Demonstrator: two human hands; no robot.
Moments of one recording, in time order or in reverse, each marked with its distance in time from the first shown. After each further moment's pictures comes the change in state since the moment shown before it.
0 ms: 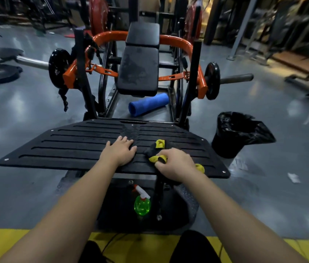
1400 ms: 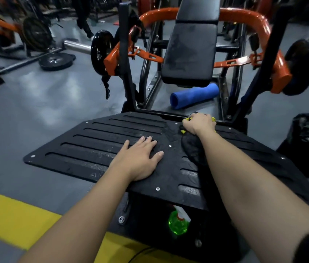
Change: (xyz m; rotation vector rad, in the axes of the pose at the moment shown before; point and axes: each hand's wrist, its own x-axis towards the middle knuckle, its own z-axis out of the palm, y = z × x) left_hand 0.010 -0.059 -0.004 -0.007 -0.006 -0.062; right_hand 0.312 -0.024 0.057 -0.077 0.080 0.124
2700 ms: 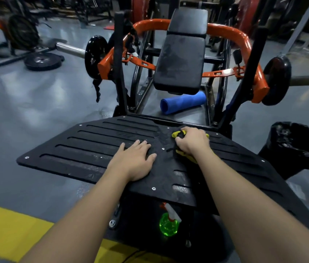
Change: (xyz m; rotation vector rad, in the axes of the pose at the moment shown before) left_hand -0.001 -0.001 -0.002 -0.014 0.015 0.023; right_hand -0.091 0.000 -0.019 0.059 0.015 -0.031
